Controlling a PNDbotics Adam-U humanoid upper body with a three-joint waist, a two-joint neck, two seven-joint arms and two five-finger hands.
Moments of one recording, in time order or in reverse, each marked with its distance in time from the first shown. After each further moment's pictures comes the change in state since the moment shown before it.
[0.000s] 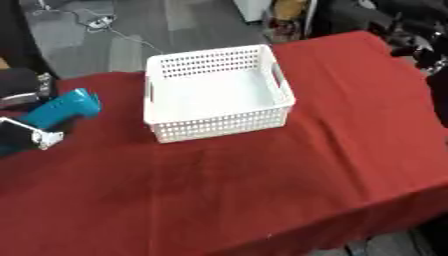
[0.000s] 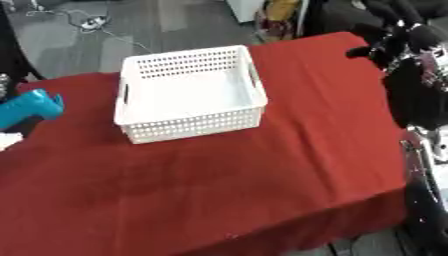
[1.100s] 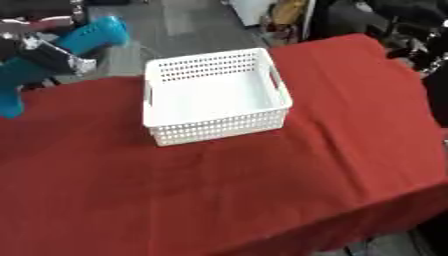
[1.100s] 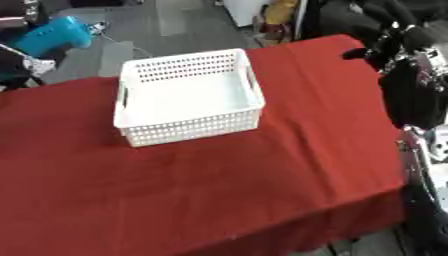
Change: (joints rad) left arm -0.360 -0.264 -0.005 0.341 -0.200 -0.082 0.019; right arm 0.000 0.000 0.006 0.006 -0.001 0.006 0.007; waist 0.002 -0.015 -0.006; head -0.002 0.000
